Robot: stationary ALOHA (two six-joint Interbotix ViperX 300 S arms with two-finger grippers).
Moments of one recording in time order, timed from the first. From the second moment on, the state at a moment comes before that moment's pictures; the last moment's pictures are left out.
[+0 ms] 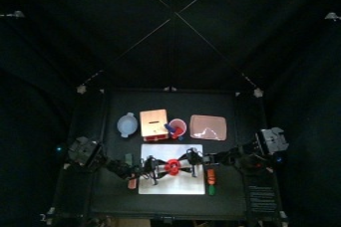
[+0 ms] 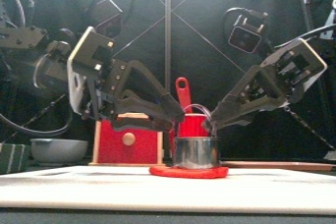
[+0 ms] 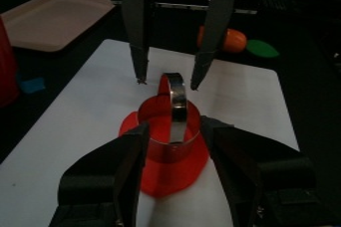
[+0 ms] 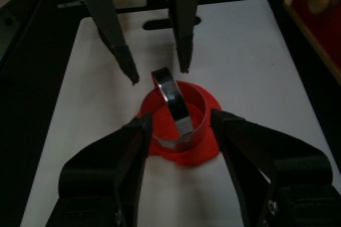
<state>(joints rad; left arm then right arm) -0.44 0.37 0.75 -0.76 -0.98 0.23 0.18 0.07 0.98 0.15 -0.65 0.04</state>
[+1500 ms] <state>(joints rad) -0.43 0.38 0.74 -0.76 -0.98 0.23 0.18 0.09 0.97 0.15 -0.65 0.04</state>
